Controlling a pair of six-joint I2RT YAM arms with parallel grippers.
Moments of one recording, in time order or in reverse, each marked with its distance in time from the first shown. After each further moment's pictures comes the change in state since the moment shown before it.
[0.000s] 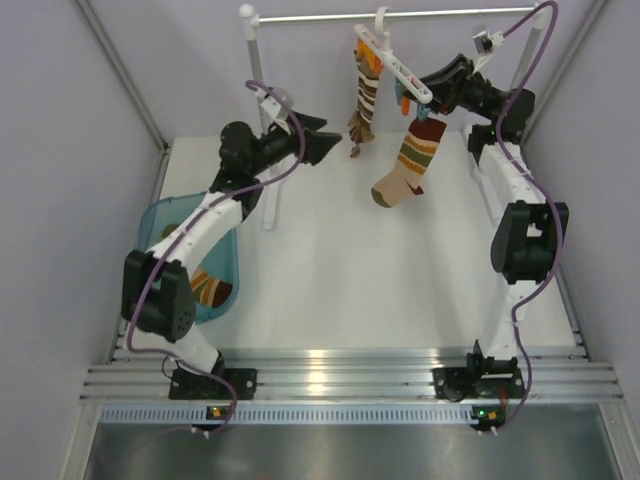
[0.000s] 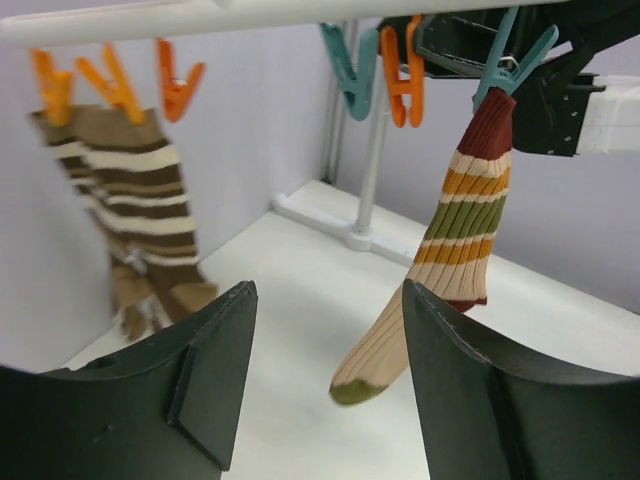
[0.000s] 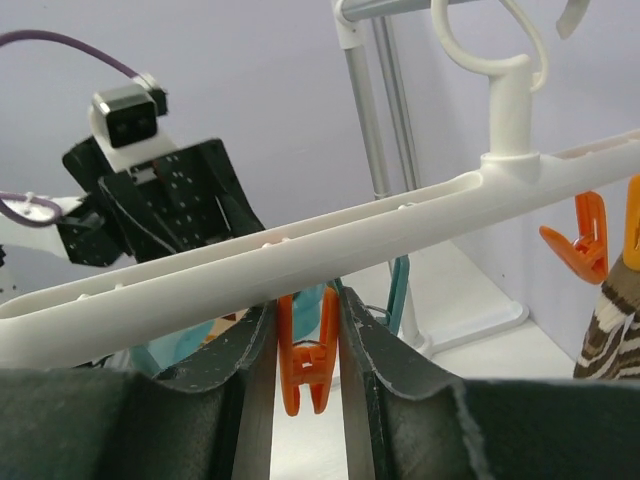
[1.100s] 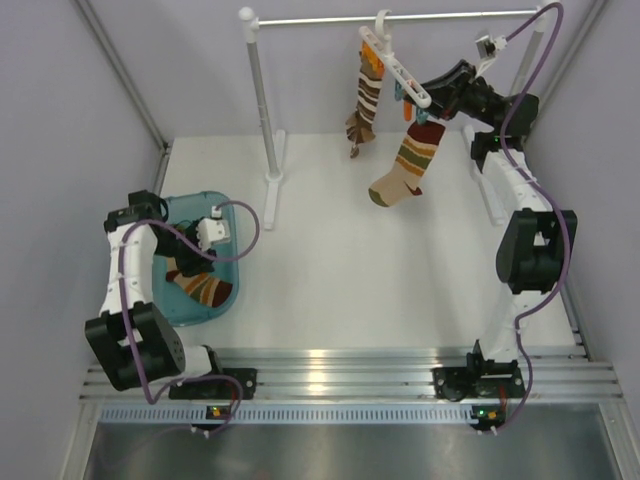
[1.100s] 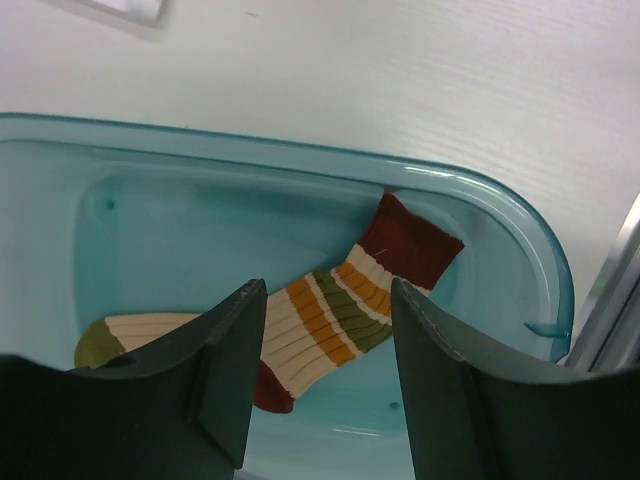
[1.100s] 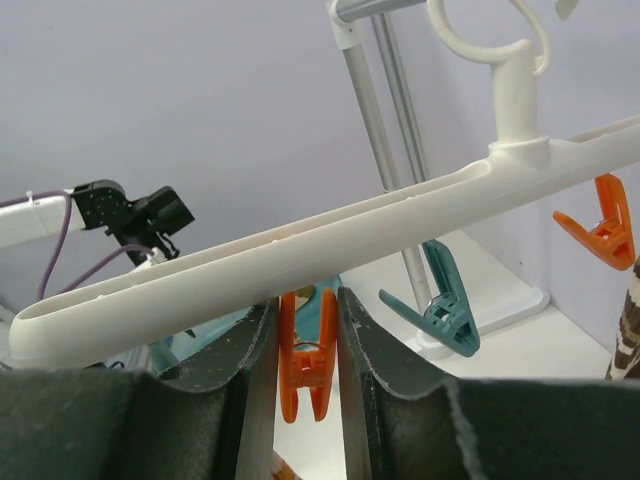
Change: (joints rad) left arm 0.703 -0.377 -0.220 -1.843 0.019 1.790; right arm 0.000 -0.112 -0.145 -0.053 0.030 -0.011
